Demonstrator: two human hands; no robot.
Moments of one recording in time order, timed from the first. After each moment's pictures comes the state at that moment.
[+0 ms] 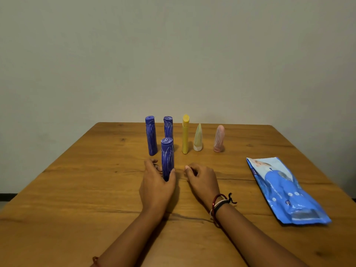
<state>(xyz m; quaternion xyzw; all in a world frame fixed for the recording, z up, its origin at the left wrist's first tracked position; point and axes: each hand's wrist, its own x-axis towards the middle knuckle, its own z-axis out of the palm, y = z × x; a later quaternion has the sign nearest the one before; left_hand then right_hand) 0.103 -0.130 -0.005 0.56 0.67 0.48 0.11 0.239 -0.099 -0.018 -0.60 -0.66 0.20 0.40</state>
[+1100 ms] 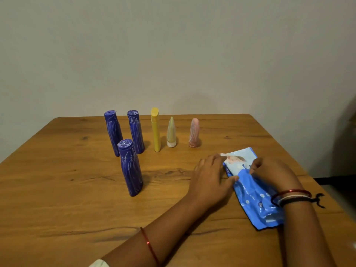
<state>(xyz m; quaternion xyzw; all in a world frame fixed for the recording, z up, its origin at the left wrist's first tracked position) 0.274 -0.093 -0.016 0.83 0.44 0.30 0.17 0.452 -0.111 0.026 -0.83 -0.54 0.12 0.11</state>
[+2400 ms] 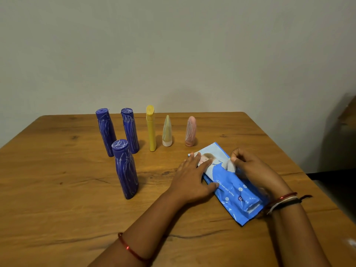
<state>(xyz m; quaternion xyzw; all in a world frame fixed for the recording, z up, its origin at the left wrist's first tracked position) 0.237 -0.067 -0.023 0.86 0.45 0.12 0.21 0.417 -0.108 0.023 -0.64 -0.49 0.41 0.42</state>
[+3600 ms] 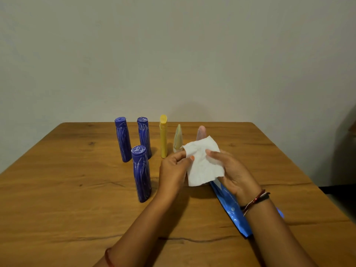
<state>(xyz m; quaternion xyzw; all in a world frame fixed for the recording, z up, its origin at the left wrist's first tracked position) 0.195 -0.082 0.033 0.47 0.44 0.53 0.55 0.330 -0.096 0.058 -0.36 -0.29 0.68 0.57</state>
